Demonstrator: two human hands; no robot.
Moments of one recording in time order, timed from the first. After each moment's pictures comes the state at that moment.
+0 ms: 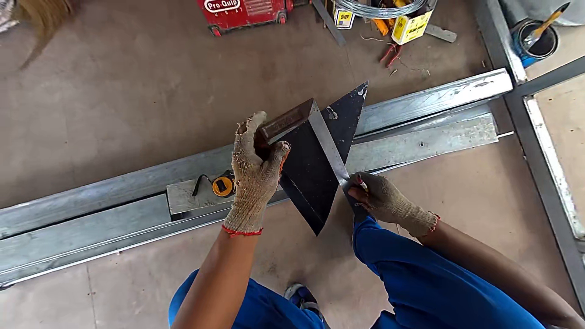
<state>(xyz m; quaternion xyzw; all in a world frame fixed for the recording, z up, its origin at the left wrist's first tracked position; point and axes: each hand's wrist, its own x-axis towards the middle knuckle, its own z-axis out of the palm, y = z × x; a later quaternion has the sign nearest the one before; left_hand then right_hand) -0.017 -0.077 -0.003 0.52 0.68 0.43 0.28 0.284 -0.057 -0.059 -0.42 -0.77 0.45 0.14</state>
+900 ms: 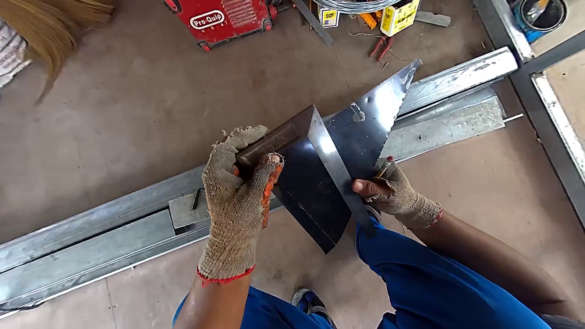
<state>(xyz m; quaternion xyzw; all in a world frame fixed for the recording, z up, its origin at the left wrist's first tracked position) 0.013 -0.083 0.055 0.52 0.60 0.51 0.33 0.285 -0.045 -0.038 -0.28 -0.53 0.69 0.40</state>
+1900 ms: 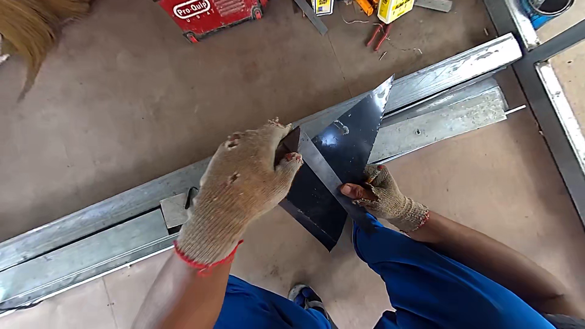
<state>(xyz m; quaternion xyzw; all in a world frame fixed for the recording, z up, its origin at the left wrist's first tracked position) 0.029 -0.042 0.088 0.72 0.66 0.06 0.21 0.289 -0.055 -0.063 -0.32 -0.56 0.65 0.41</state>
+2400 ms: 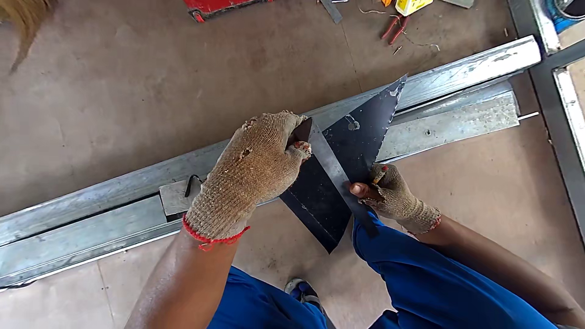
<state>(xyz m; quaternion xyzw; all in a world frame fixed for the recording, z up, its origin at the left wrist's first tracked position) 0.022 -0.023 0.075 0.69 0.65 0.06 0.29 0.288 -0.051 -0.062 -0.32 -0.57 0.66 0.37</state>
